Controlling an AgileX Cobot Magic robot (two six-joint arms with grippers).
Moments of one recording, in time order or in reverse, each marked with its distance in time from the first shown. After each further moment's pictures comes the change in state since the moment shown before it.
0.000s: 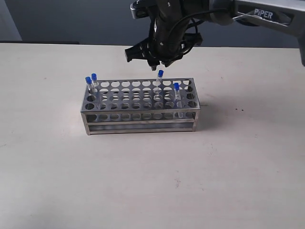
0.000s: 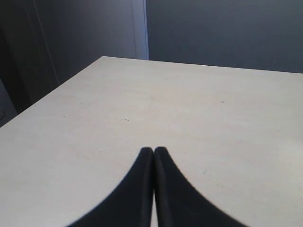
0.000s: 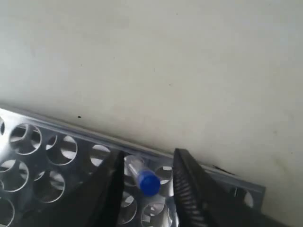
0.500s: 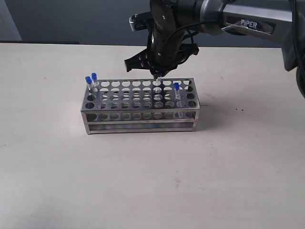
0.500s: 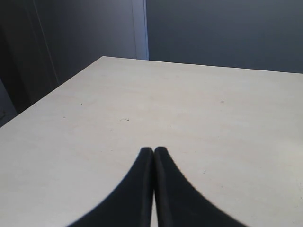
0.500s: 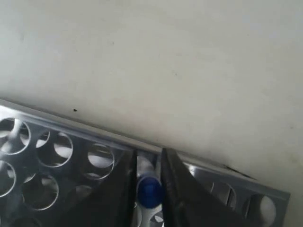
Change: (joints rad) left arm 0.000 0.000 0.000 0.000 0.000 0.000; right arm 0.000 0.051 0.000 0.007 -0.004 -0.003
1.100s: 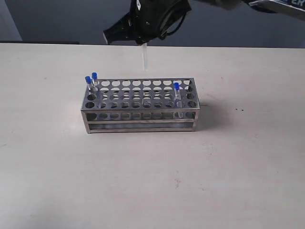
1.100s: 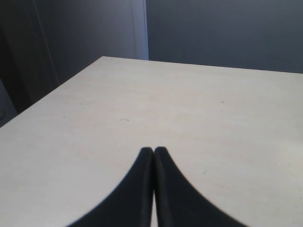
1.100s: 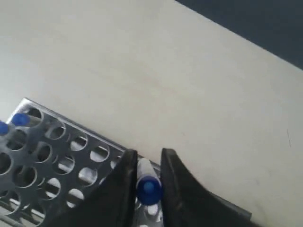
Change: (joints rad) left arm 0.000 0.000 0.000 0.000 -0.002 0.000; right arm 0.122 -0.185 0.000 -0.148 -0.039 -0.001
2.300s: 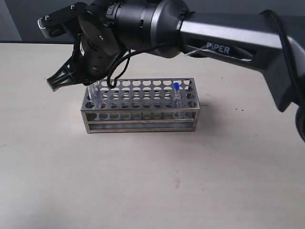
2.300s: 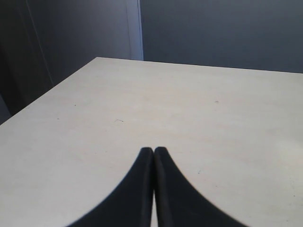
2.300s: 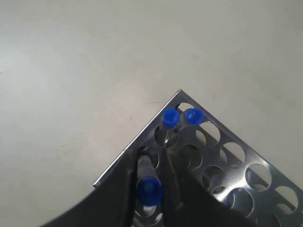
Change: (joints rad) left arm -0.021 0.000 0.000 0.000 0.000 0.000; right arm 0.166 0.135 -0.011 0.138 -0.159 -0.112
